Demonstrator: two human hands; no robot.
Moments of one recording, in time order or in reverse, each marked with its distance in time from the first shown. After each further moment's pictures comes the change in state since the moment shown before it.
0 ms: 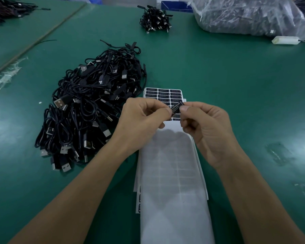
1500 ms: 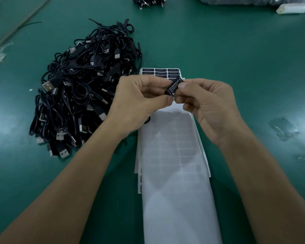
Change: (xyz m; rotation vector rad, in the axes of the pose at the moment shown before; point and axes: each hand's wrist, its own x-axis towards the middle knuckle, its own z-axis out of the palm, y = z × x) left_hand 0.003 -0.007 -0.005 0.016 -0.072 0.010; right_hand -0.004 -0.005 0.003 -0.091 0.079 0.010
